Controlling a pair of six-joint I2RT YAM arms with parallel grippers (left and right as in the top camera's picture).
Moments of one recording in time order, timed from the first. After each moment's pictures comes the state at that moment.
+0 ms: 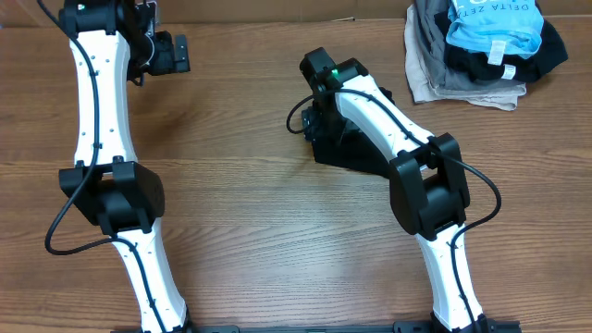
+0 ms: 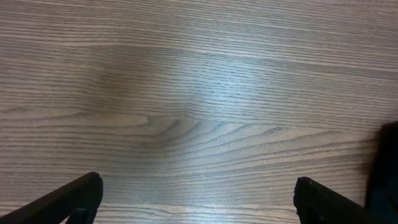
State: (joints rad) left arm 0.11 2.33 2.52 -1.42 0.12 -0.05; right arm 0.47 2.38 2.03 -1.12 0.08 0.34
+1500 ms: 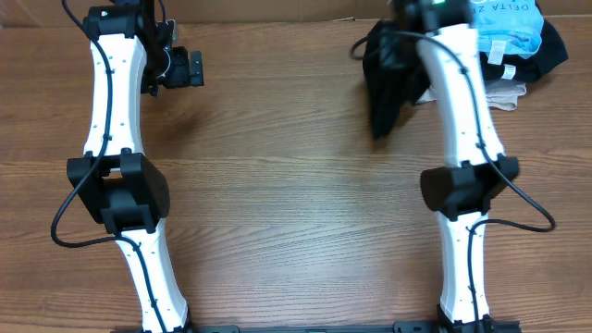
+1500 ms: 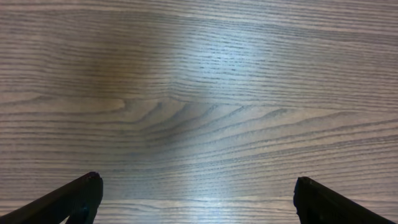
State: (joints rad) left arm 0.07 2.33 2.38 -1.38 0.12 -0.05; right arm 0.19 2.45 2.89 -1.63 0.20 0.23
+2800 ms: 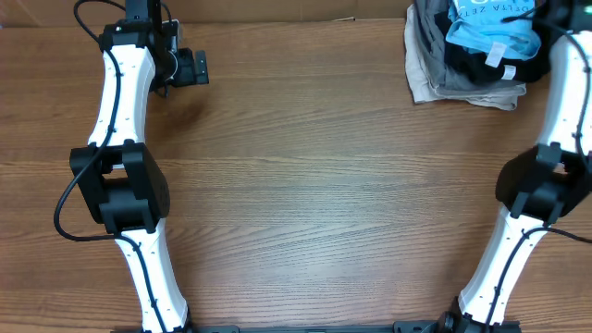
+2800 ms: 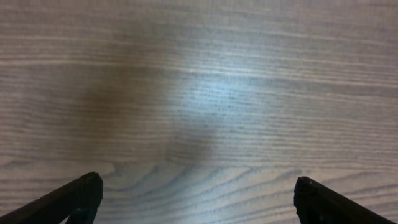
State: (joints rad) left arm 0.07 2.33 2.18 -1.05 0.12 -0.08; right arm -0.29 2.43 2.55 -0.50 0.29 -0.27
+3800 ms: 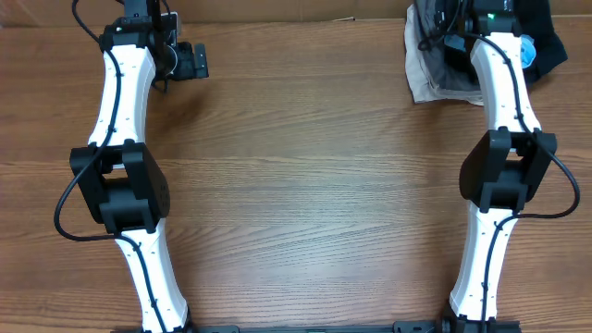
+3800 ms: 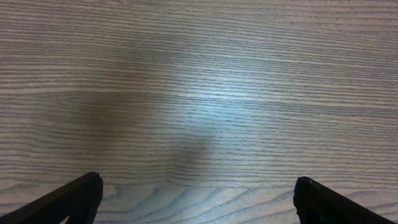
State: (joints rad) left arm 0.07 2.33 2.18 -0.98 0.12 -0.08; right arm -0.06 2.47 2.41 -0.63 0.28 -0.25
